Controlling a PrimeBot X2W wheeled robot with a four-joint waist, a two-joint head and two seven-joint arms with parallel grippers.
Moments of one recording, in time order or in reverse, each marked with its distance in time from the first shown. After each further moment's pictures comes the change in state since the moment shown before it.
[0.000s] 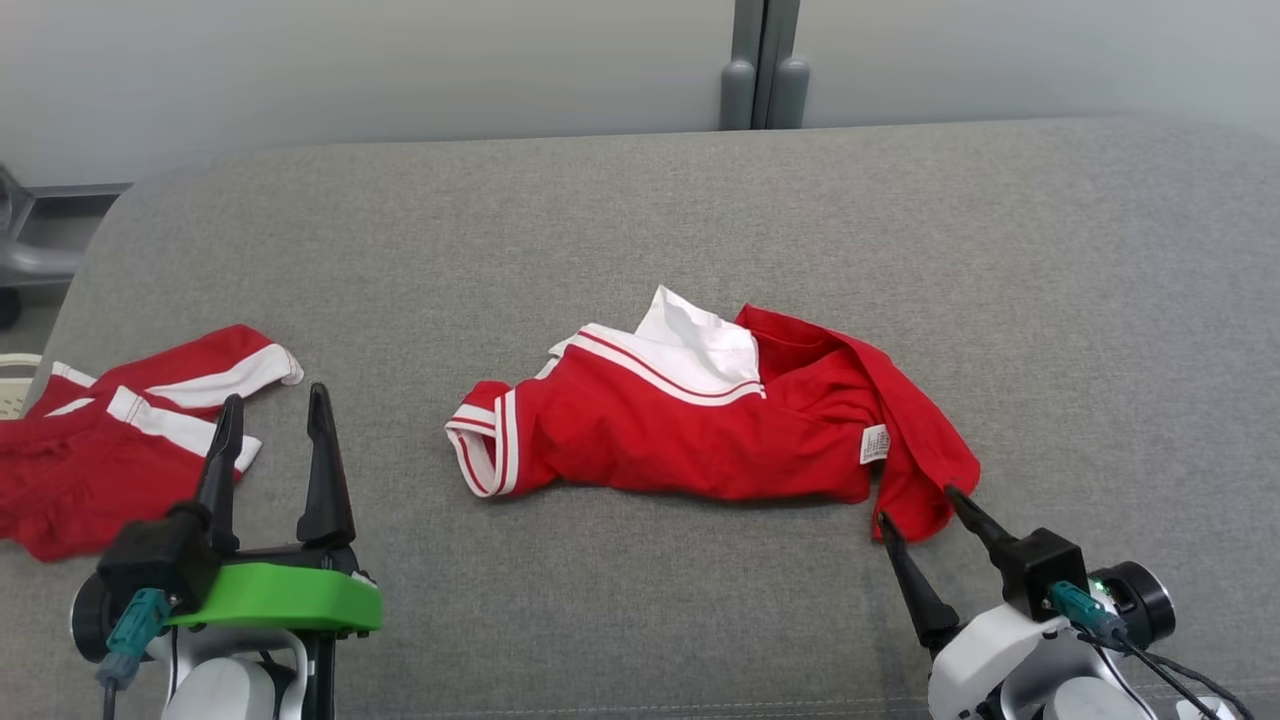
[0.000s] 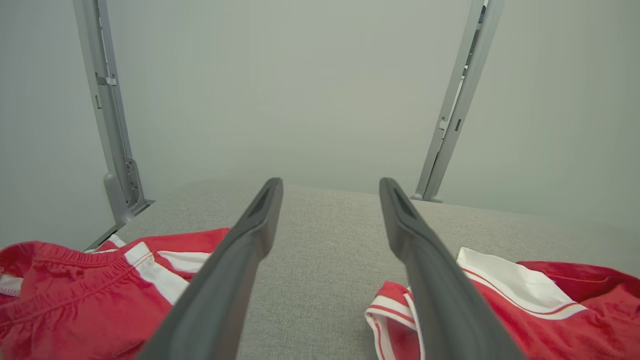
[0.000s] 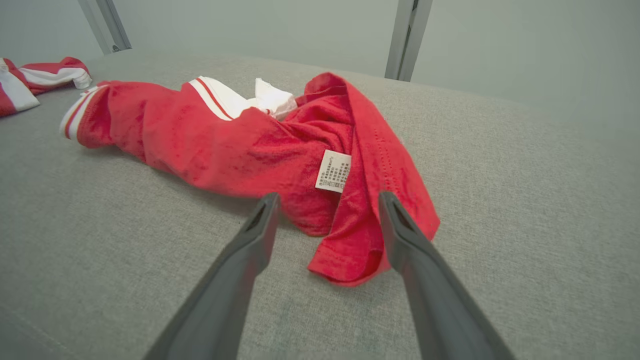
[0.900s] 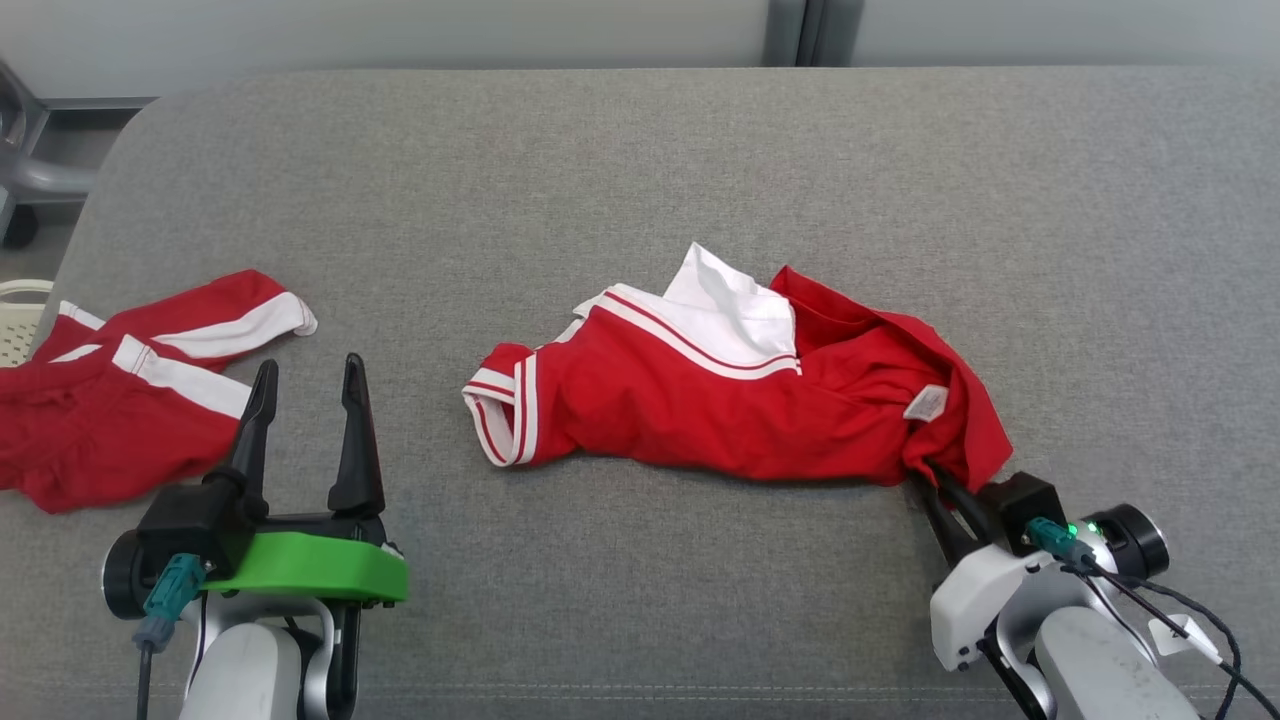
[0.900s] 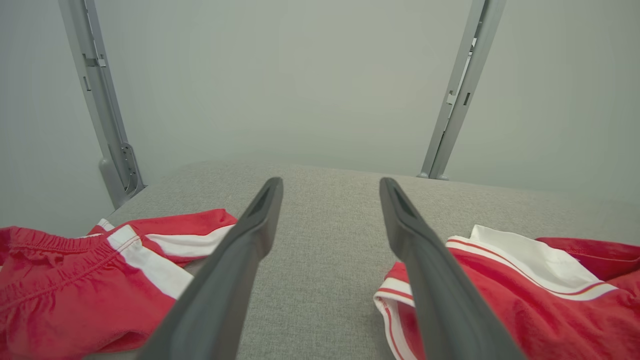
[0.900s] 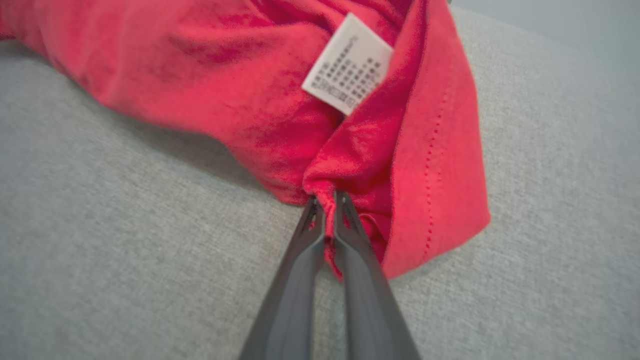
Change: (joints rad) left arm -0.066 -0.104 0.061 0.072 0.127 -0.101 0.000; right arm -0.209 -0.036 0.055 0.333 -0.038 0.001 -0.037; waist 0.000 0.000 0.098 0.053
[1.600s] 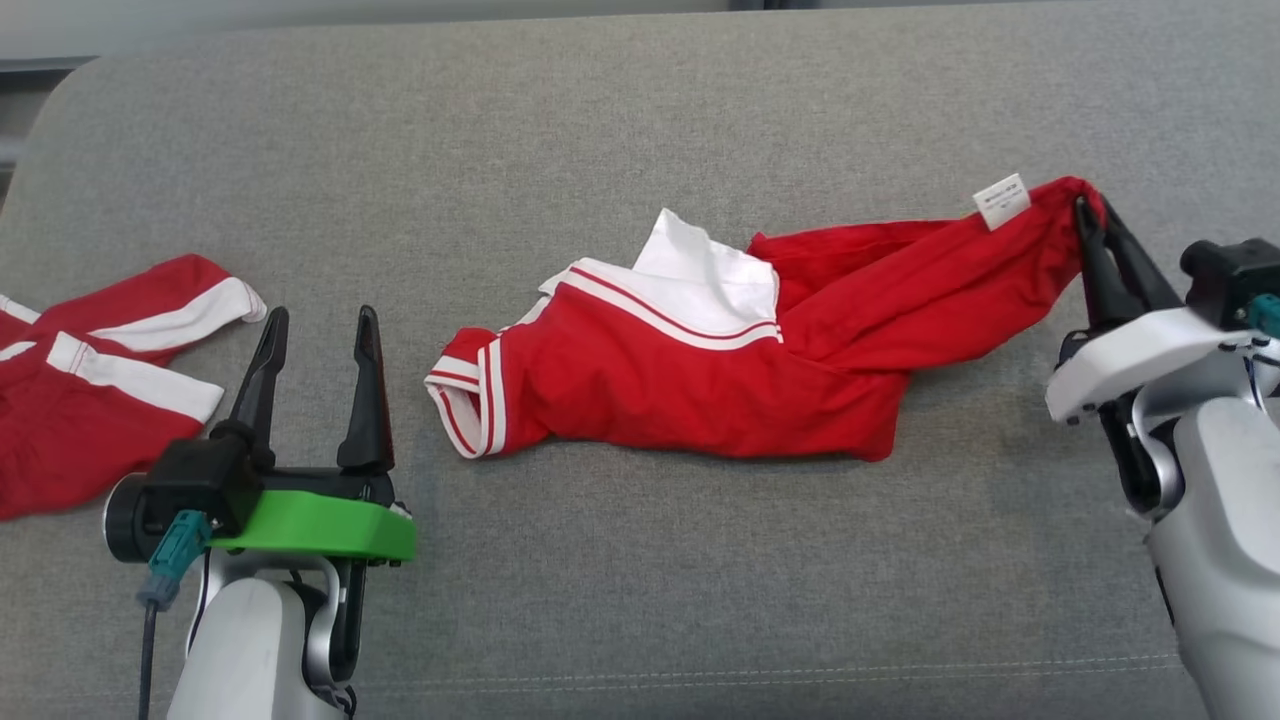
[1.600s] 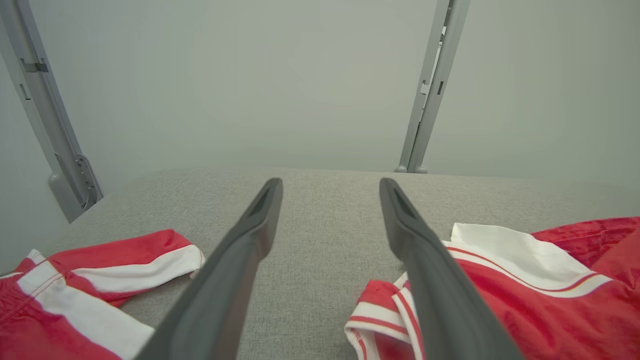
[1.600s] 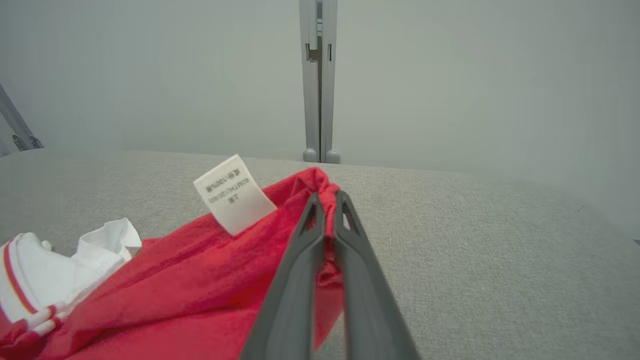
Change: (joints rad) left arm -0.070 -0.014 0.008 0.011 0.046 -0.041 0.000; right arm -0.232 -0.069 -0.216 -0.148 0.181 0.000 0.038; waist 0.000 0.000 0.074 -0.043
